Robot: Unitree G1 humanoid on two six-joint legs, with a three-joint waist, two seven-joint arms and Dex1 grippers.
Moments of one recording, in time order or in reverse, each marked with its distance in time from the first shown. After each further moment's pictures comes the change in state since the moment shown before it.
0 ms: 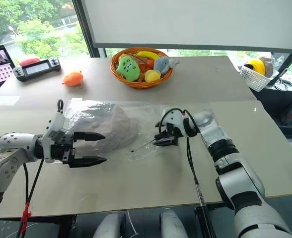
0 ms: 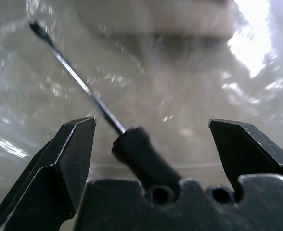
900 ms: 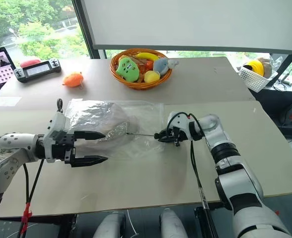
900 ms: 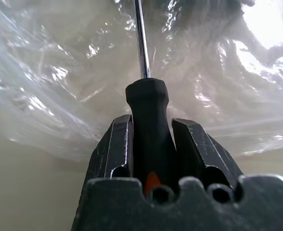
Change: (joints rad) left arm -0.007 0.000 -0.017 -0.022 0.004 -0.001 0.039; right arm 0.042 -0.023 -0.152 -0.005 0.010 -0.007 0.062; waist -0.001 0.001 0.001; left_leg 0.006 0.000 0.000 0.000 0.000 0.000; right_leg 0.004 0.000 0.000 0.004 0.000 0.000
